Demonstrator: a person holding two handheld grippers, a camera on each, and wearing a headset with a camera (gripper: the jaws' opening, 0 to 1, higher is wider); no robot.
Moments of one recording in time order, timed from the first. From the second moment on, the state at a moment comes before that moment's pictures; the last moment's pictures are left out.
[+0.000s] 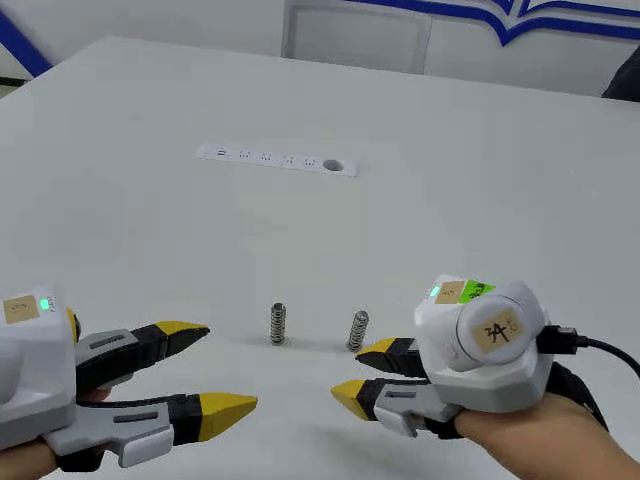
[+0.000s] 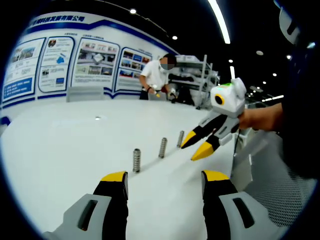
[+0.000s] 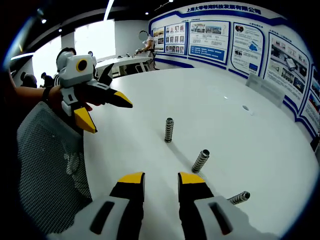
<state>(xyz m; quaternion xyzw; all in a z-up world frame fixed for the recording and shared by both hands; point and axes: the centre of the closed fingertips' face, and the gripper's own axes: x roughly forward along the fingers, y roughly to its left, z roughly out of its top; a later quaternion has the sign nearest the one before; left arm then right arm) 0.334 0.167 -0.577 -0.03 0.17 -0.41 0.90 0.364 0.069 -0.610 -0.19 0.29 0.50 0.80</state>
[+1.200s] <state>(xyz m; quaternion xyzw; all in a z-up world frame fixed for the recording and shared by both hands) 0.328 0.159 -0.587 -0.01 0.19 -0.41 0.89 0.365 -0.053 -0.595 -0.16 0.25 0.45 0.84</state>
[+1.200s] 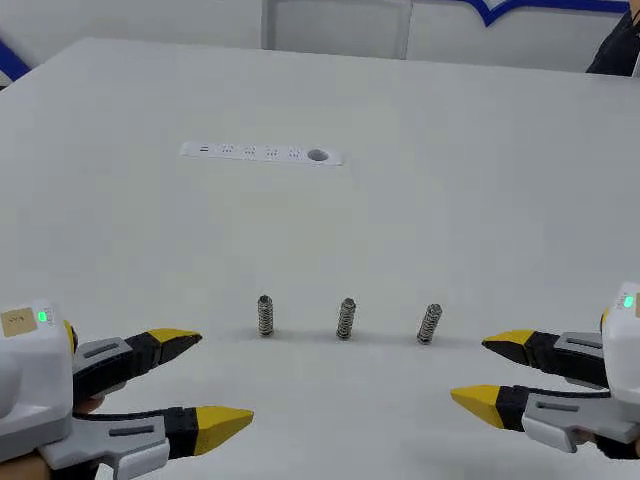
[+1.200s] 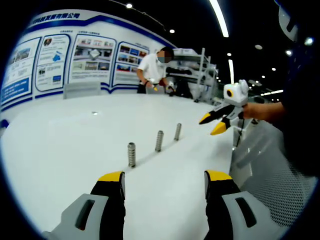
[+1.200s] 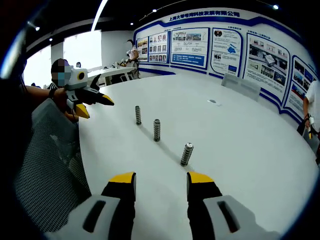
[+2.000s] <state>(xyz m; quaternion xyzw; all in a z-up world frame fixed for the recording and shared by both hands) 0.329 0.159 -0.587 -0.02 0.19 -0.41 0.89 0.365 -0.058 -0.586 -0.14 0.21 0.46 0.85</state>
